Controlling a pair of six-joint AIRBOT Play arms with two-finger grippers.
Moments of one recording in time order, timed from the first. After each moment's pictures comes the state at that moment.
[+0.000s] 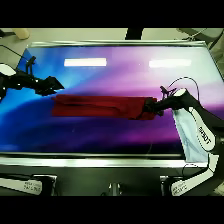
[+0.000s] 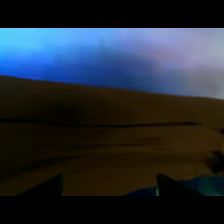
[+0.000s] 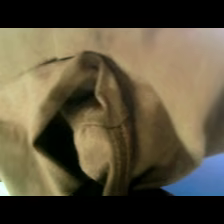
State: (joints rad) left arm 0.12 -1.62 1.57 0.97 -1.28 -1.43; right arm -0.08 -1.77 1.25 -0.82 1.09 1.38
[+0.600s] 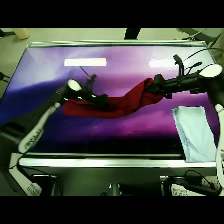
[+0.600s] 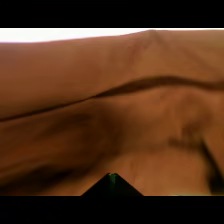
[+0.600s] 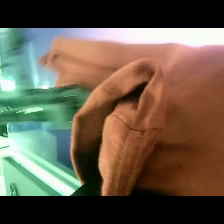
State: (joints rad) left arm -0.42 -1.90 1.56 0.72 -1.01 -1.47; right arm -0.08 -1.38 1.40 -0.68 1.36 1.48
